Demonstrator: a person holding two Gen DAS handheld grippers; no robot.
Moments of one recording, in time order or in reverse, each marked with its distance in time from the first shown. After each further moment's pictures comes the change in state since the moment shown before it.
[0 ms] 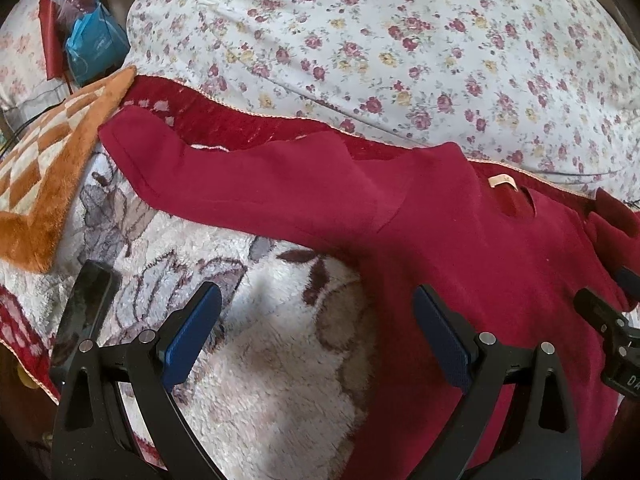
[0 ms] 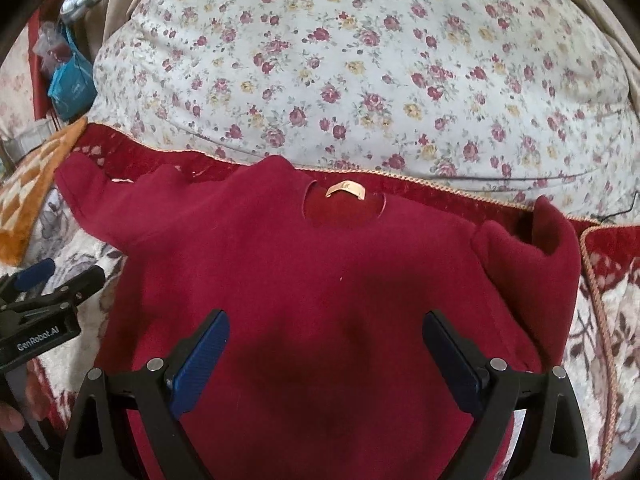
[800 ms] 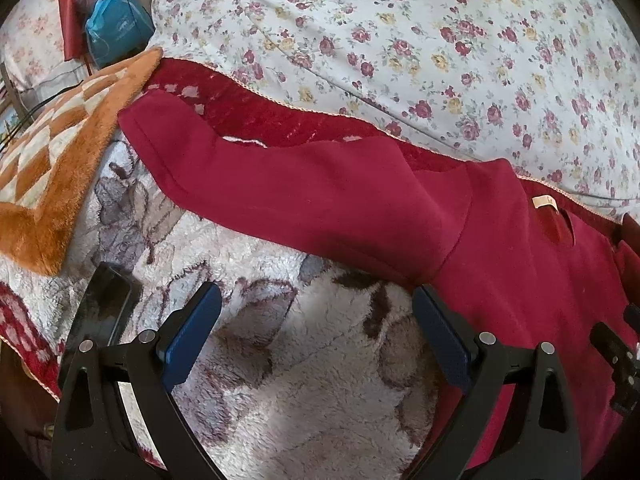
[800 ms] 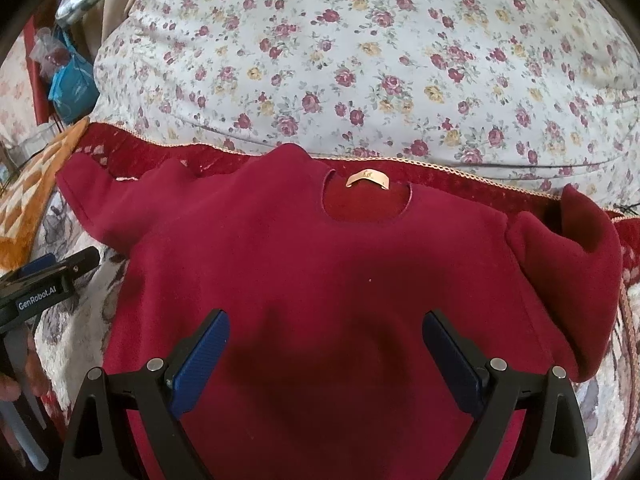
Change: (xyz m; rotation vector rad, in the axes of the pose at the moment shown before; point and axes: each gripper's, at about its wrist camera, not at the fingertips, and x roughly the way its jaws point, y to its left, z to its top) left arm 0.021 0.033 0.016 -0.059 0.028 0.055; right arm 0.026 0.006 0.005 0.036 0.040 0.061
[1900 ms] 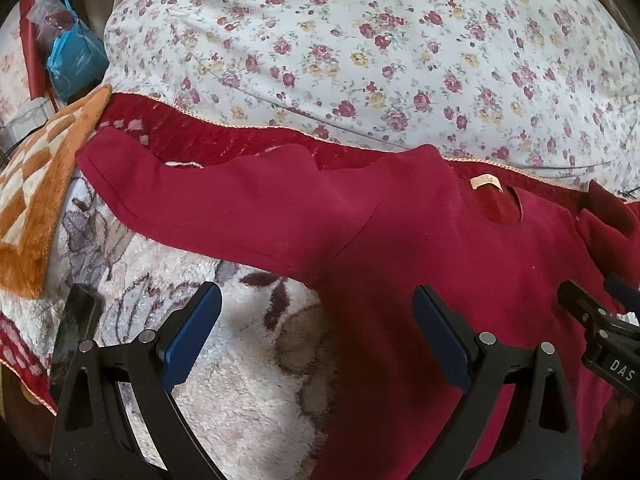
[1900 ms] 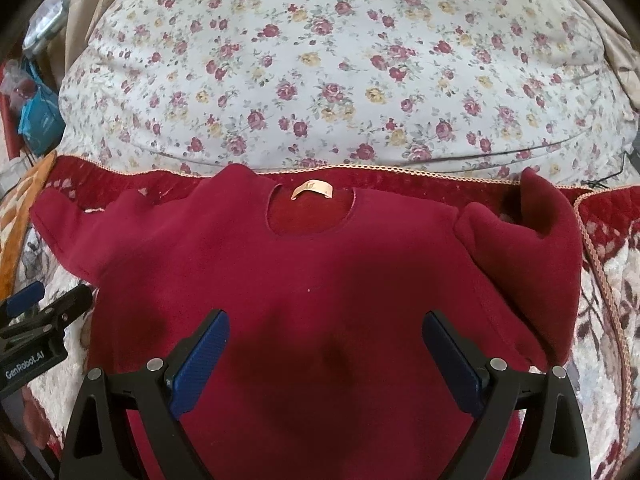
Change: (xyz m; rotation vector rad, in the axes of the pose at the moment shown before) left arm -0.022 -0.060 -0.004 0.116 -0.021 -0.075; right arm -0.008 -0.031 0.000 0.108 -0.032 -0.085
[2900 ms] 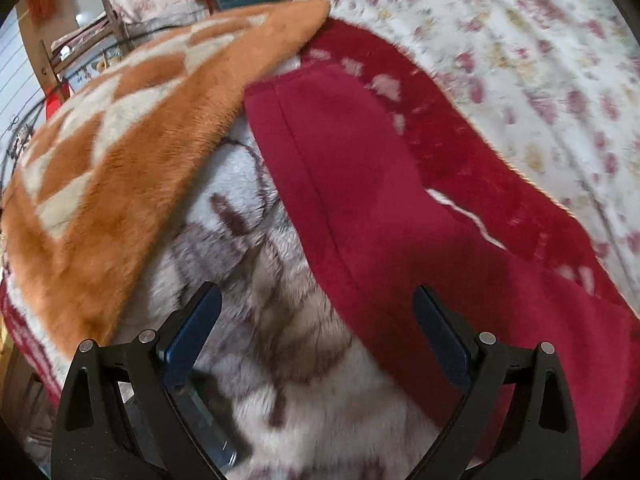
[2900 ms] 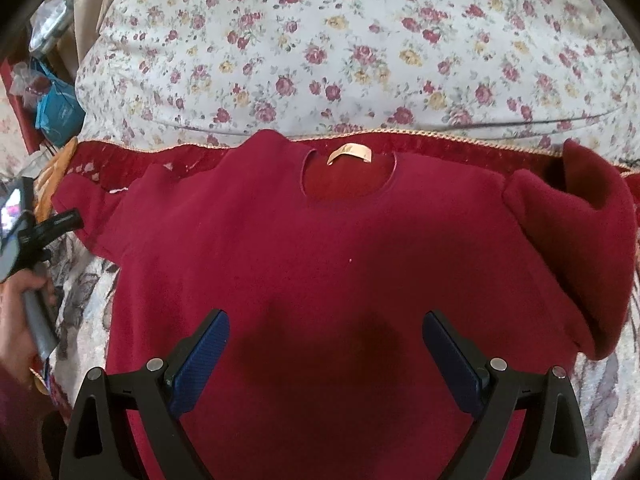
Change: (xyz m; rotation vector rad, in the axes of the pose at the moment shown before) left arm 0.119 0.218 0.055 -0.448 0.083 0.450; right arm 0.019 0.007 -0.005 0.008 0.111 0.142
